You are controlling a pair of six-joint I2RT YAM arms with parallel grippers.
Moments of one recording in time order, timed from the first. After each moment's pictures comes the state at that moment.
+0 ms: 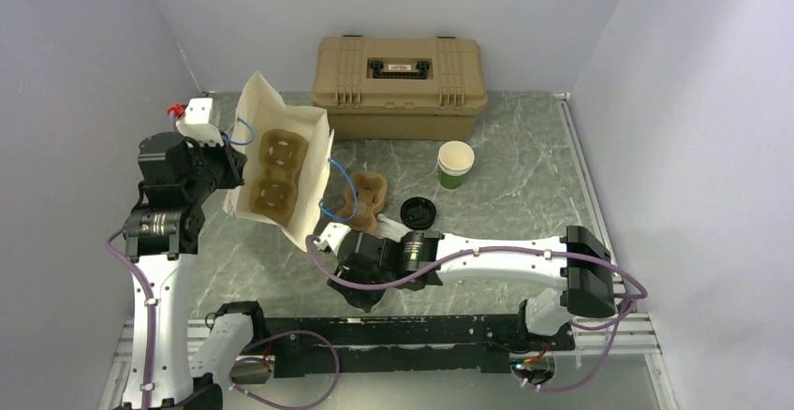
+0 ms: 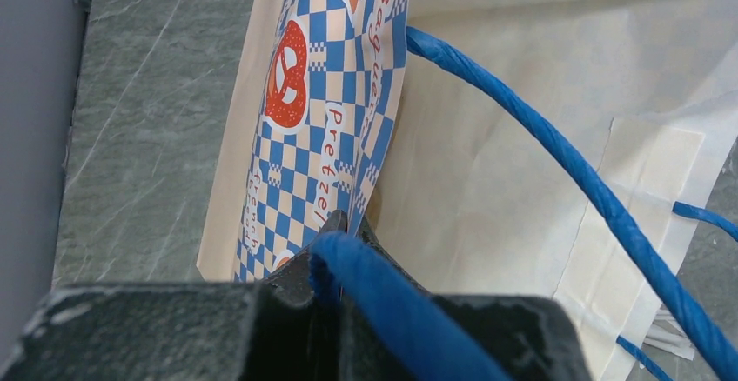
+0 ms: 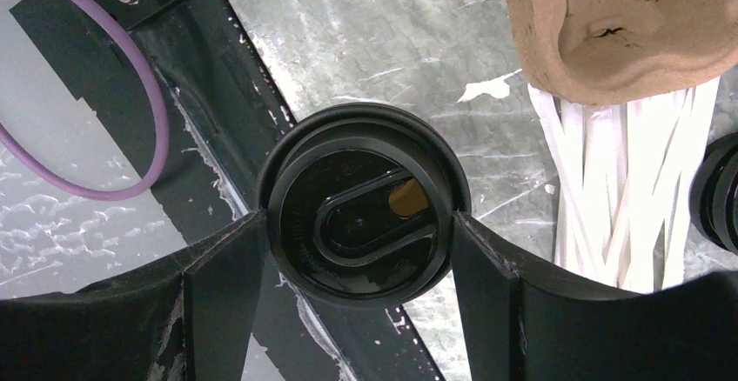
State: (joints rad) left arm 0.07 0.85 1.21 -0.73 0.21 -0.09; right arm 1.38 1.56 1.24 -0.63 0.12 0.27
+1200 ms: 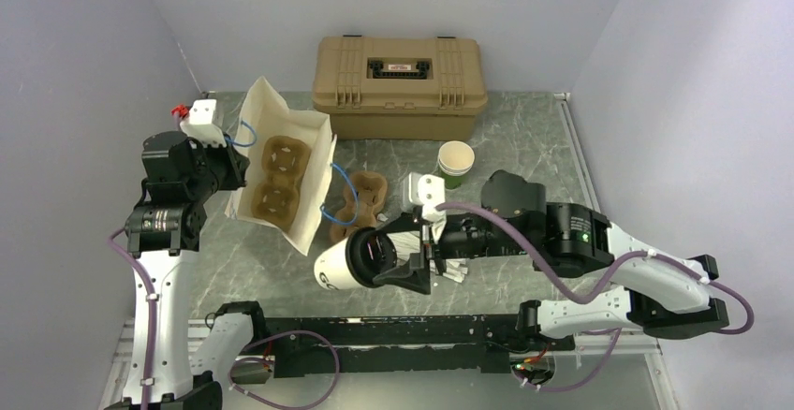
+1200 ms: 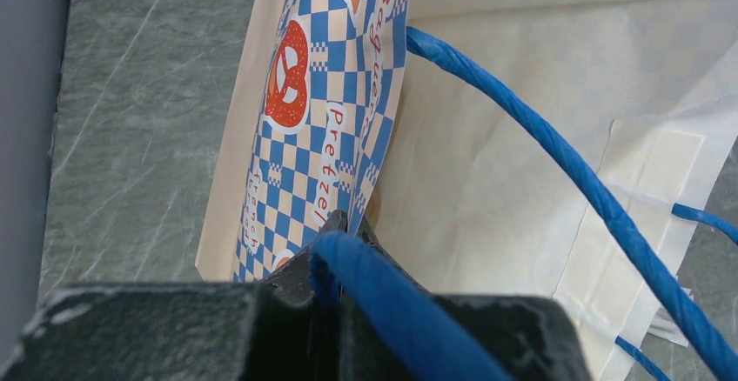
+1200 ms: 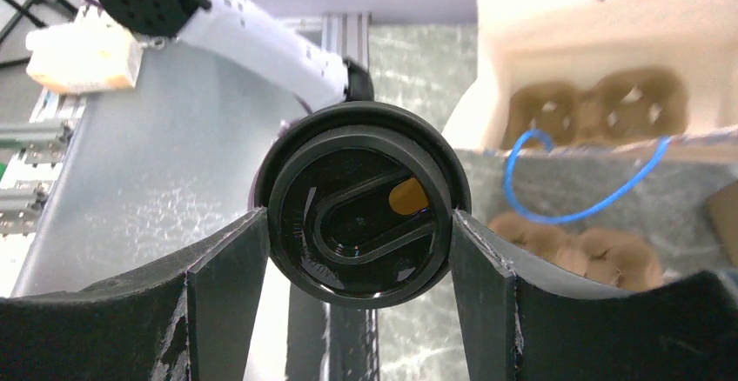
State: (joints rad) left arm 0.07 0.86 1.20 -0.75 0.22 -0.09; right arm 1.36 1.07 1.46 -0.63 -0.18 -0.01
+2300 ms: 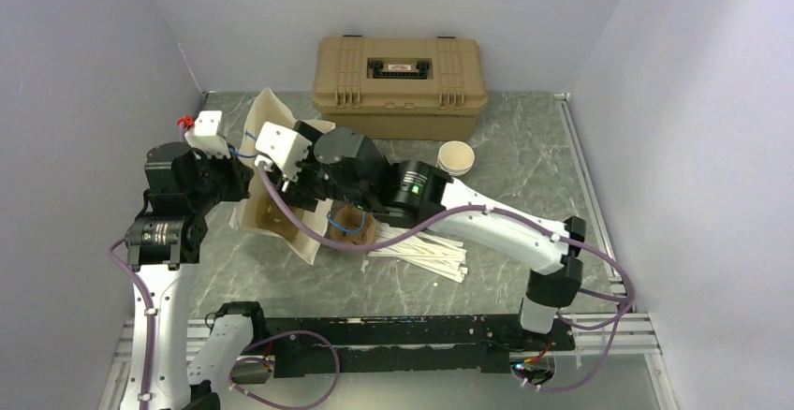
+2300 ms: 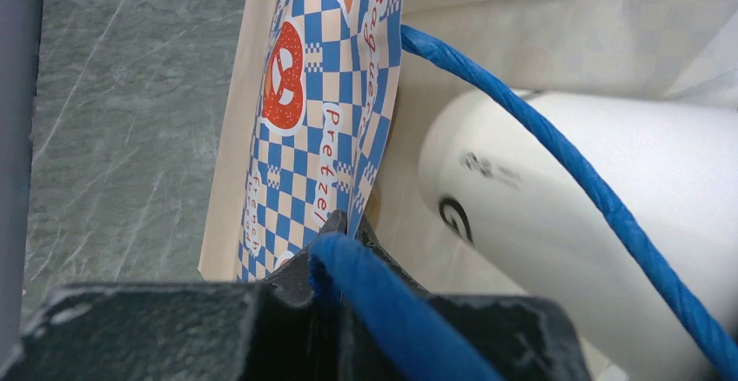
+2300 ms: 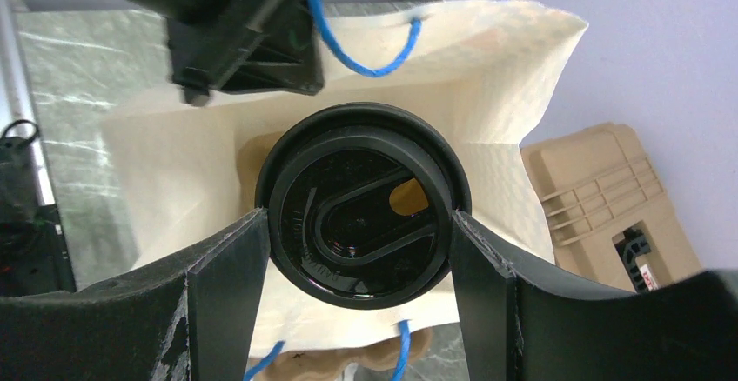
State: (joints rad) left arm 0.04 0.80 1.17 -0.79 0.22 -0.09; right arm 1.28 1.74 2.01 -0.54 0.23 -0.36
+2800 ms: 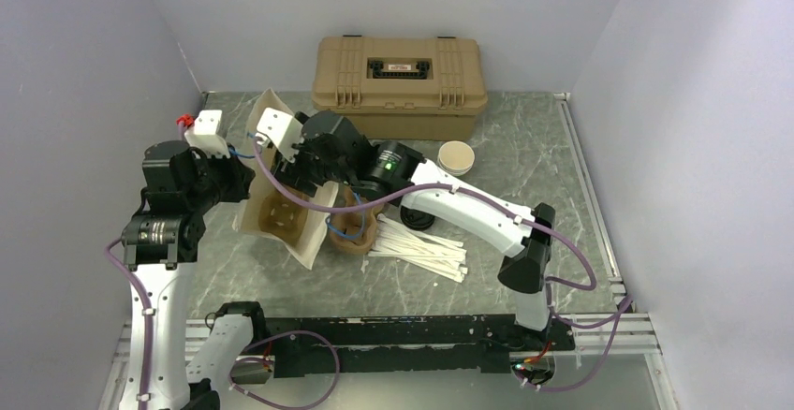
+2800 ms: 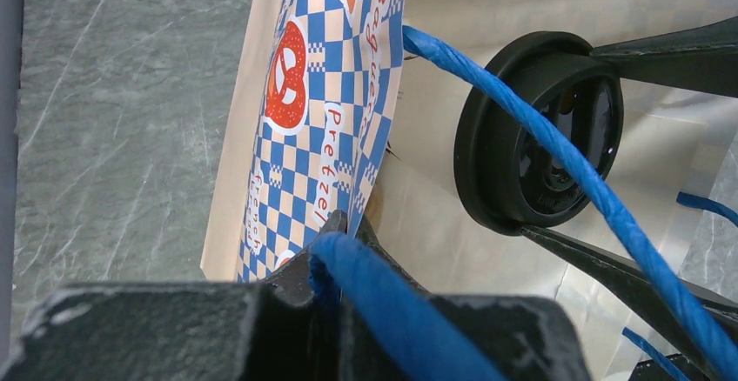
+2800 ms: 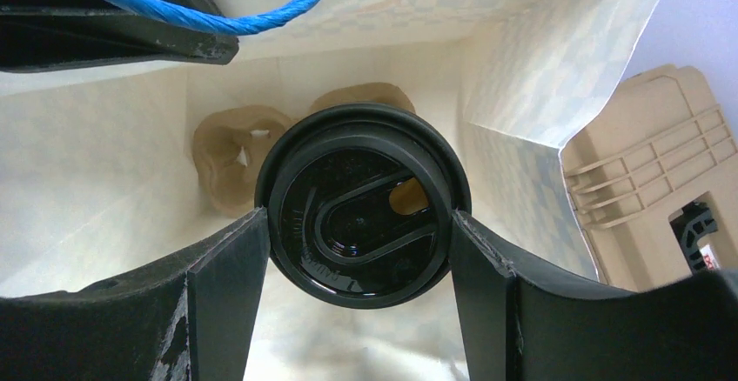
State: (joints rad) left arm 0.04 0.81 1.20 -0.84 0.24 -0.09; right arm 1.15 1.91 2.10 -0.60 0.15 -0.32
